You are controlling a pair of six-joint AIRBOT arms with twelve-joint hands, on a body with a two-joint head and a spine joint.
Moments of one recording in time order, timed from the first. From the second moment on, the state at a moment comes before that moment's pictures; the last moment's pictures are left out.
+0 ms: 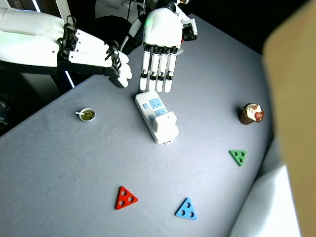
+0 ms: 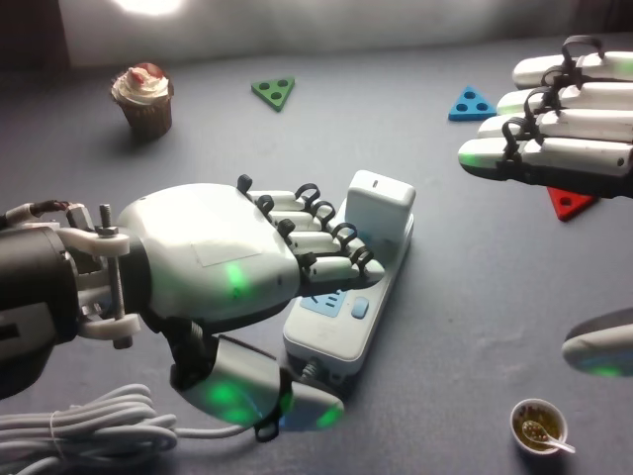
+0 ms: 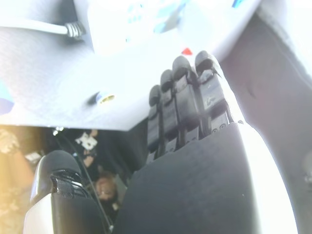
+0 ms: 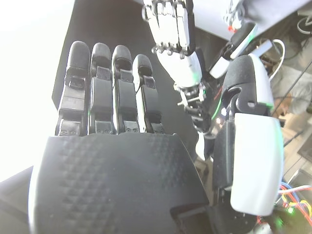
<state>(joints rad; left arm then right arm) 0.59 -0.85 0.76 0.40 -0.20 0.80 -0.22 -0.46 0.64 -0.60 0.48 -0.61</state>
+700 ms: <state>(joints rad) 0.58 -0.91 0.77 0.39 -0.08 0.80 -0.19 -0.53 0.69 -0.03 0.20 -0.71</state>
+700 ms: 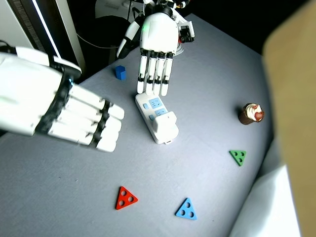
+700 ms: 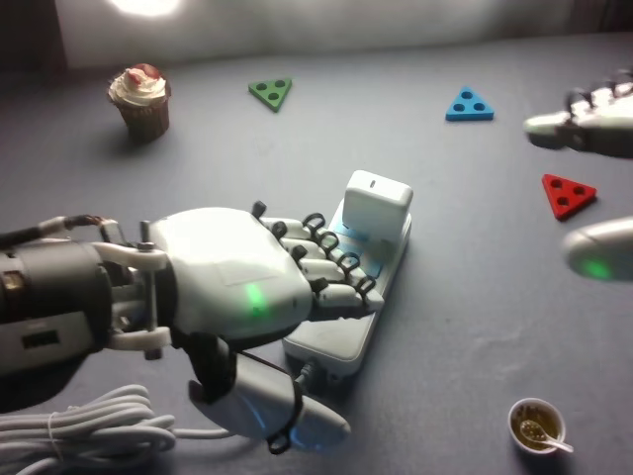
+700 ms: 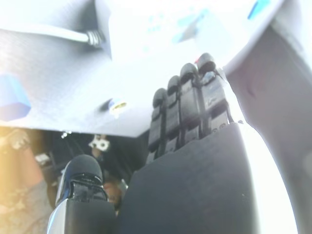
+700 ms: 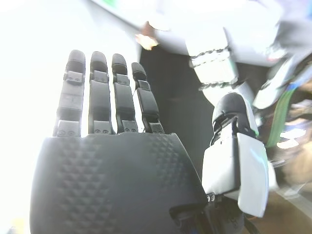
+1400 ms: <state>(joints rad) 0.58 -1.02 0.85 0.38 -0.02 0.80 -0.21 -0.81 0.88 0.55 0.32 -0.92</state>
